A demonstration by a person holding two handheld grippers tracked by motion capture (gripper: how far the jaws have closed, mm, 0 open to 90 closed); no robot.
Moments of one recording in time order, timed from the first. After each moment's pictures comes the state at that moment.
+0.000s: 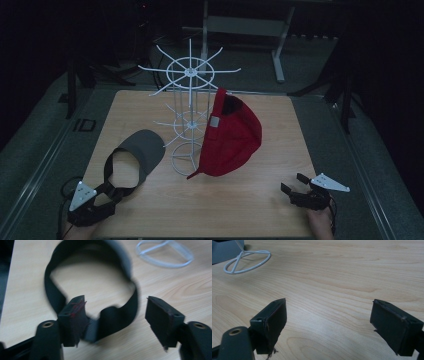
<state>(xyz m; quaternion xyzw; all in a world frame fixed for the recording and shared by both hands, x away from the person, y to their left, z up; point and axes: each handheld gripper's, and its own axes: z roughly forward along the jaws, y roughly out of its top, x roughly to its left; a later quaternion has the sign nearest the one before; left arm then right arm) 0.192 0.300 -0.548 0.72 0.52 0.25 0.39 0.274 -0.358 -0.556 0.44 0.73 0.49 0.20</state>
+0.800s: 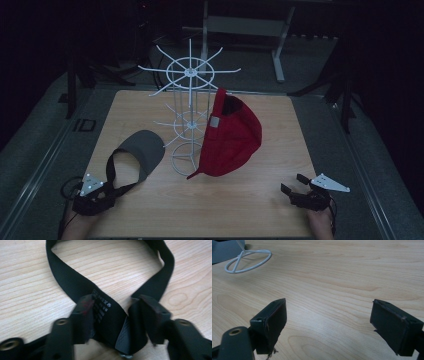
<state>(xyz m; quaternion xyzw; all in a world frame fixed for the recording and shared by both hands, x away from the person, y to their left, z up) 0.221 0.309 -0.570 0.76 0.51 0.23 0.34 0.273 -0.358 -0.557 0.44 0.73 0.49 0.19</state>
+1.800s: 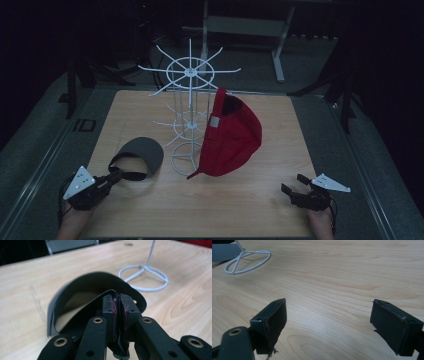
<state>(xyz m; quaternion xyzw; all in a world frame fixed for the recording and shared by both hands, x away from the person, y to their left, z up) 0.222 0.305 -0.518 0.74 0.38 0.27 0.49 0.273 -0.359 -0.557 0.44 0.73 0.49 0.19</state>
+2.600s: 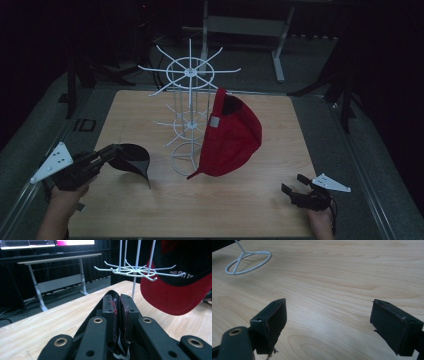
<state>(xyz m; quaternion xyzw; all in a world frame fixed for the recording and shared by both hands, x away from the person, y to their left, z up) 0.233 0.310 -0.433 0.70 0.30 0.28 0.59 0.273 -0.360 -0.557 0.45 0.73 0.49 0.19</state>
